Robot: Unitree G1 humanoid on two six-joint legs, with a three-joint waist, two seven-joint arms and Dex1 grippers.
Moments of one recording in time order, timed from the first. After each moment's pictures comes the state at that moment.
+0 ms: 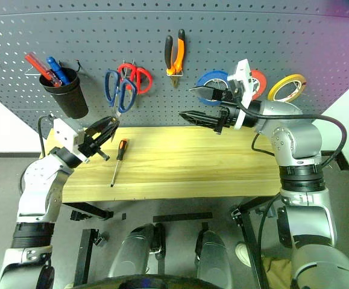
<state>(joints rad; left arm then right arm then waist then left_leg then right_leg) -0.27 0.38 0.13 0.01 -0.22 -0.11 -0.65 -0.72 -0.57 -0.05 0.04 0.57 0.58 1.08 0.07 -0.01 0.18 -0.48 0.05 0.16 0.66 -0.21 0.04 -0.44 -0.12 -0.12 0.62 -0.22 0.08</state>
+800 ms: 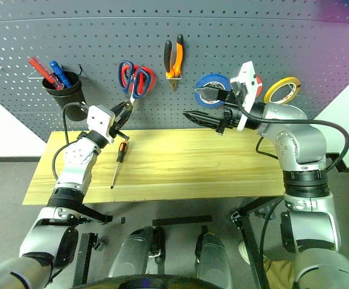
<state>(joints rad) -0.55 0.30 0.04 0.55 -0.03 -0.42 -0.47 -0.67 -0.60 -0.07 -0.02 0.57 0.58 1.02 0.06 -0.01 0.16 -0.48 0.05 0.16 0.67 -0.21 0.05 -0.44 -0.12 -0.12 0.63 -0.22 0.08</state>
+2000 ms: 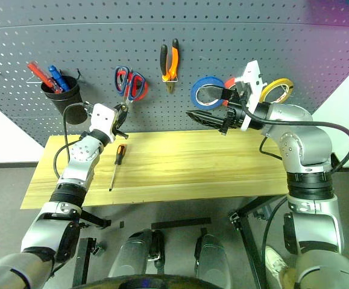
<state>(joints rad) -0.61 0.29 0.03 0.62 0.05 -0.27 -0.28 -0.67 -0.61 -0.08 -0.03 0.57 0.58 1.02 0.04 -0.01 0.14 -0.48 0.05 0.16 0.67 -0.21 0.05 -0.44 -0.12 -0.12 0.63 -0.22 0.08</state>
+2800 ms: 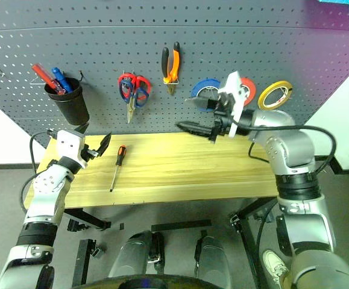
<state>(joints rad) -0.22 0.42 0.14 0.27 -0.09 -0.07 -0.36 -0.63 -0.53 0.03 -0.02 0.56 0.58 1.04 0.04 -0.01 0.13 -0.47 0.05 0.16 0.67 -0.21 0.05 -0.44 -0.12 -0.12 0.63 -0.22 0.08</state>
